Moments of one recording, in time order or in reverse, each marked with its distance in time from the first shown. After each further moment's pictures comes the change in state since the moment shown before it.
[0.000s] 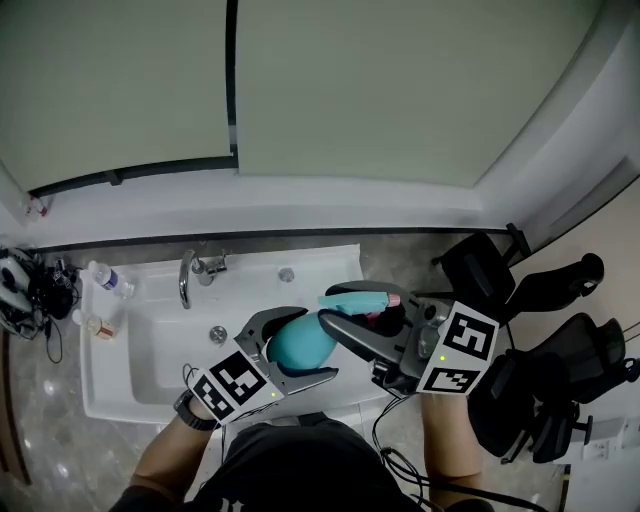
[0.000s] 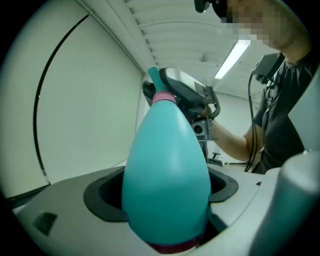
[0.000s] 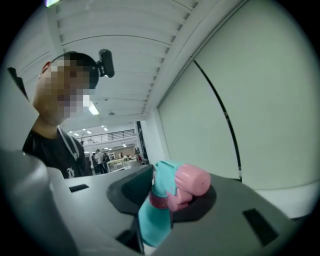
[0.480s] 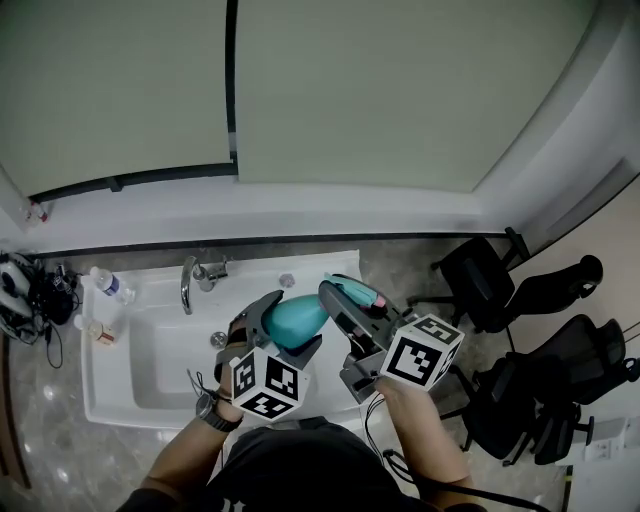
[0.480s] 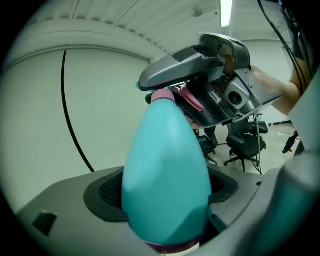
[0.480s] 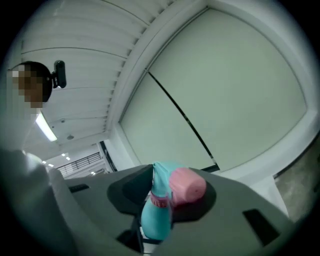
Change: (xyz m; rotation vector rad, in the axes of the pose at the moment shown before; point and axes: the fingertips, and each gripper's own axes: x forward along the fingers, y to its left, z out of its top) left arm 0.007 0.068 -0.038 0.217 0.241 0.497; right arm -0.002 -0.069 -0.032 0.330 -0.161 -0.358
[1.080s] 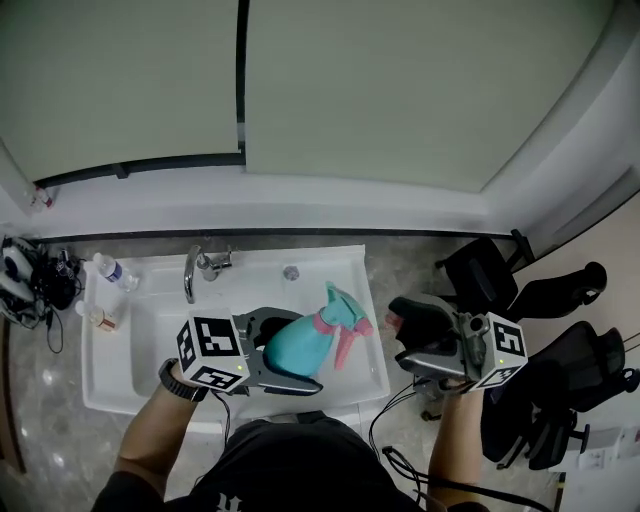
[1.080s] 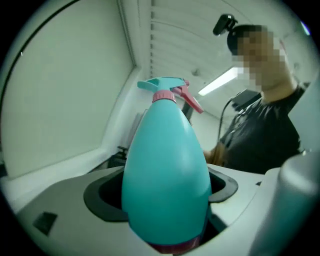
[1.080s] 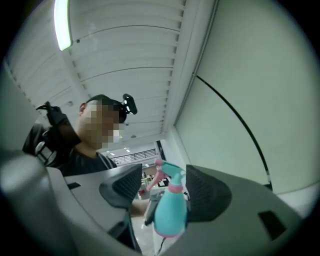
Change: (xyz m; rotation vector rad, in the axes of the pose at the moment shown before) left arm -0.073 -0.059 0.037 -0.303 -0.264 -0.934; right arm -0.098 0.062 0.035 -0.186 -0.012 0.648
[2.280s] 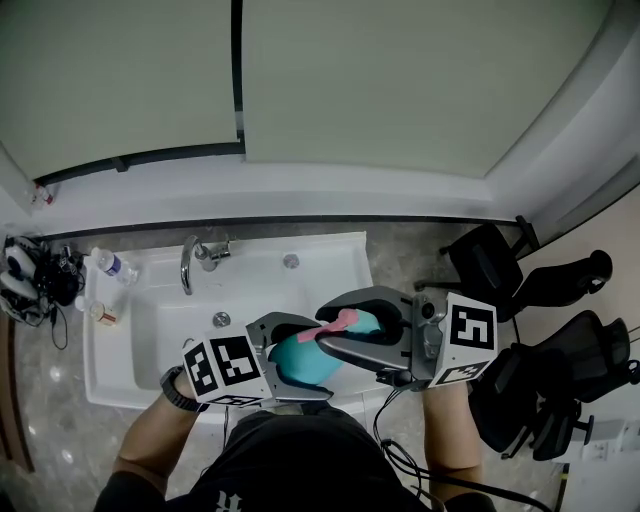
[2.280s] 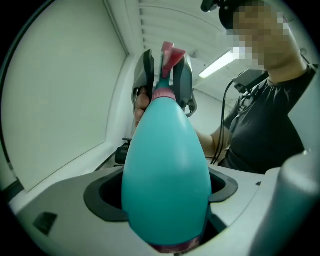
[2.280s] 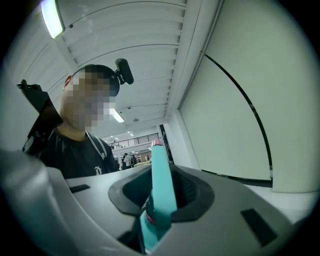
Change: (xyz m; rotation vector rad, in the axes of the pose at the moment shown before) left arm 0.028 -0.016 -0.010 0.077 0.156 0.082; right arm 0.069 0.005 -0.038 -0.035 0.215 0.059
